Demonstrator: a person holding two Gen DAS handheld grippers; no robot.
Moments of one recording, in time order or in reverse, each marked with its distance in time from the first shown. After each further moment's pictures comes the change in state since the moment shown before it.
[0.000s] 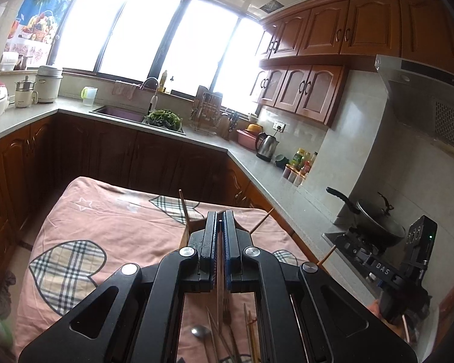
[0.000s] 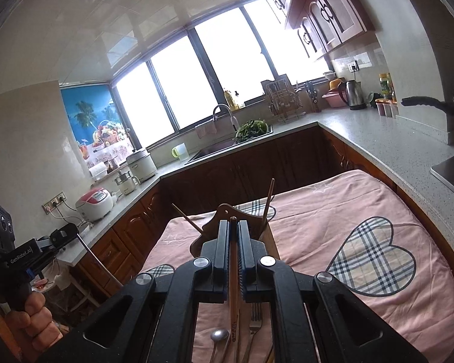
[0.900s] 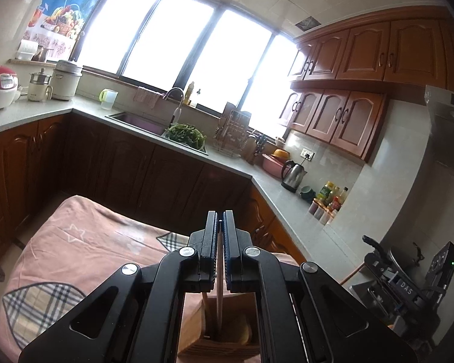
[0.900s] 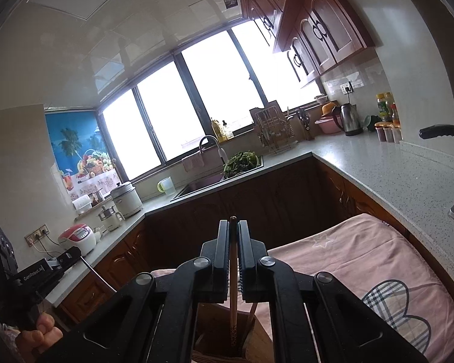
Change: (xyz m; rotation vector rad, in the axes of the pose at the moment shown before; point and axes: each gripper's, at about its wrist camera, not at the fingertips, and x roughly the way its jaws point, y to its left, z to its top) left arm 0.135 0.046 0.049 -0.124 -0.085 0.102; right arm 0.103 -0.033 0.066 0.033 -0.124 -0.044
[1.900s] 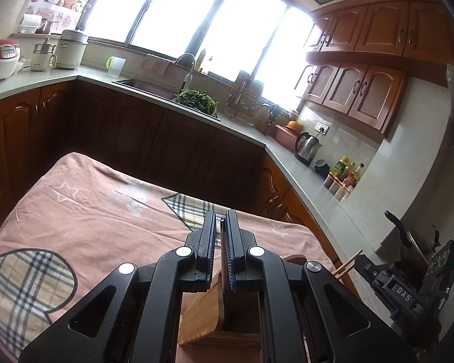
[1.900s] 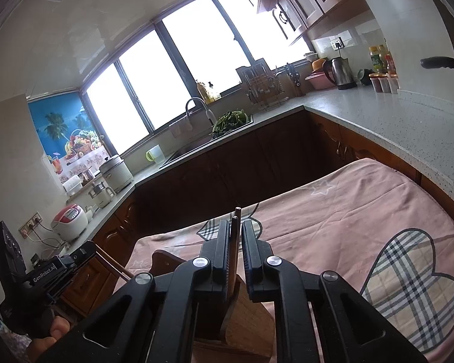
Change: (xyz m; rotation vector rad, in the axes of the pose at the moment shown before) left arm 0.057 0.014 -0.056 -0.016 0.131 0.040; right arm 0.051 -0.024 -0.056 0.070 0.167 -0.027
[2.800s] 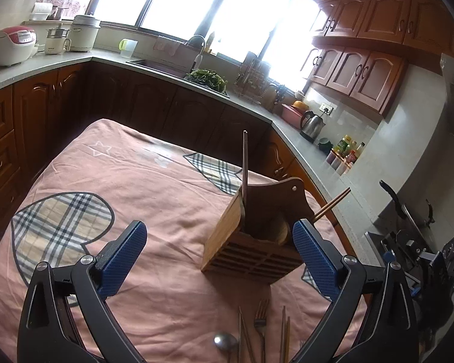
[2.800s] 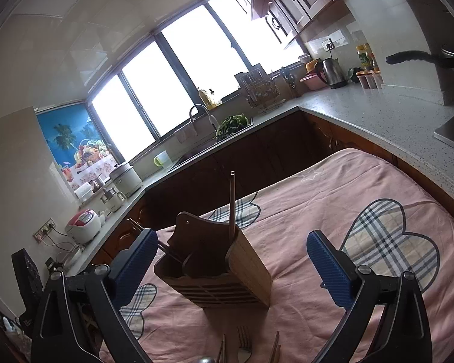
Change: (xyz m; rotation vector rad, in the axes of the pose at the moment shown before) left arm -0.085 0.017 -0.057 -0.007 0.104 0.035; right arm -0.096 -0.007 -0.036 0.039 -0.029 0.028
